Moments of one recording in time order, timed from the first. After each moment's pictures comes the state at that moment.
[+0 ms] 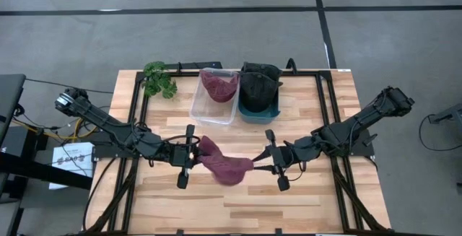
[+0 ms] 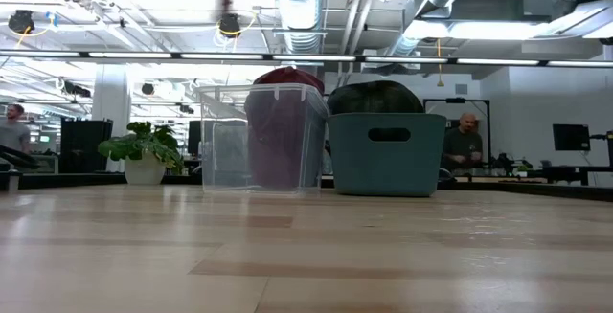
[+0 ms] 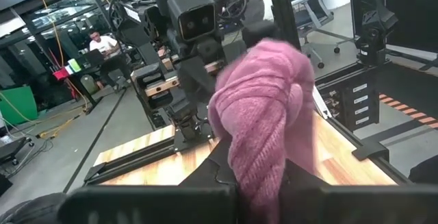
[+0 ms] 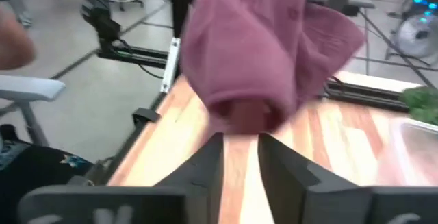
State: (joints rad) left arm -0.54 1.20 0.92 0.19 -0.41 0.36; right arm 0.48 1.30 1.01 -0.04 0.24 -0.03
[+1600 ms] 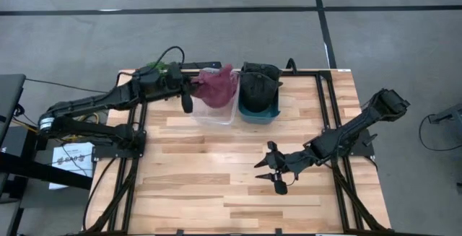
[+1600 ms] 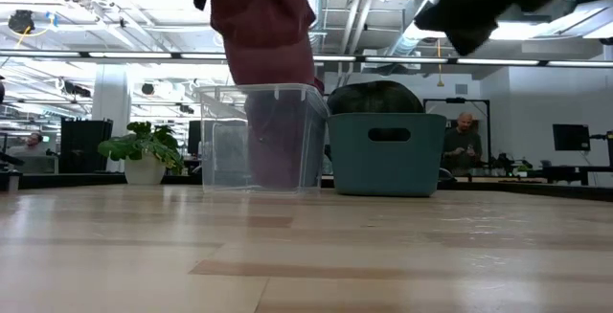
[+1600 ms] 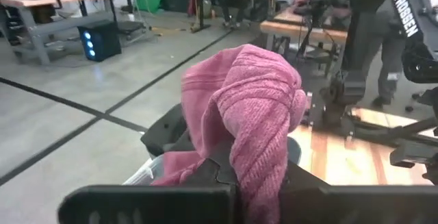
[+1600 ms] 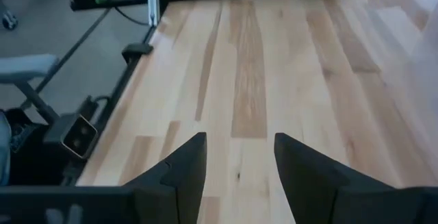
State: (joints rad) left arm 0.26 1.00 0.92 -0.07 -0.11 0.00; right arm 0.52 1.37 0.70 0.17 0.27 0.27
